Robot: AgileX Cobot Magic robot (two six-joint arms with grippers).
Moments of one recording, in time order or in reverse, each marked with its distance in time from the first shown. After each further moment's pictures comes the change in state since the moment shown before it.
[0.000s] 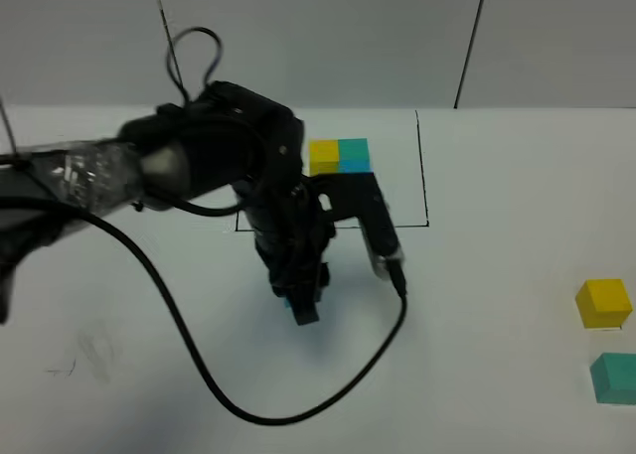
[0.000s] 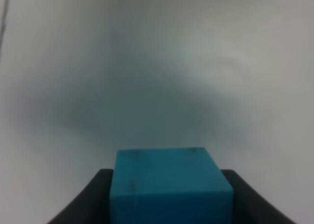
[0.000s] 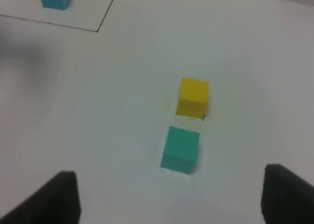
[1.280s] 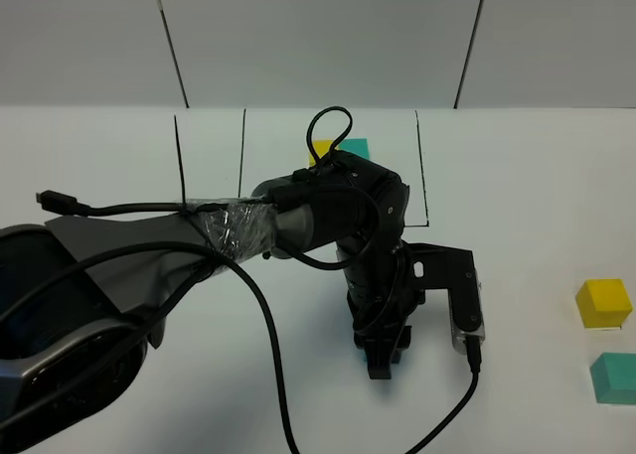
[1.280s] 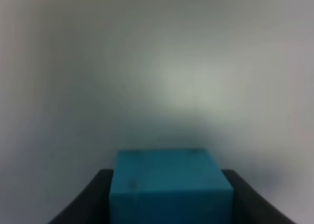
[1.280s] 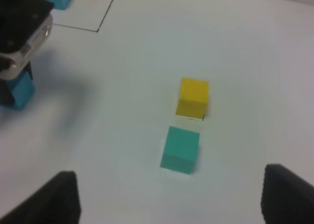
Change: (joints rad) left arm -0.115 0.241 -0.192 -0.133 0.032 0.163; right arm 0.000 0.000 0.000 0.000 0.000 0.000
